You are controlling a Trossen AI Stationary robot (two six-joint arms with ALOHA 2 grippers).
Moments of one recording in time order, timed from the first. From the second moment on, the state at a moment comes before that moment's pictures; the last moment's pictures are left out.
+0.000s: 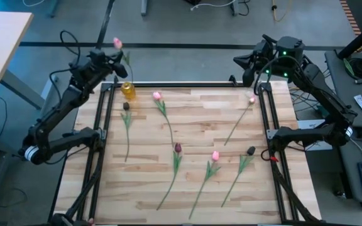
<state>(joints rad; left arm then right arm) 1.05 0.90 0.83 0.08 0.06 -0.14 -0.75 1.13 1.47 -0.63 -0.23 -0.10</state>
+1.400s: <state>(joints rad) 1.06 0.77 0.60 0.08 -0.04 -0.18 -0.75 1.13 1.47 -0.62 -0.21 -0.09</state>
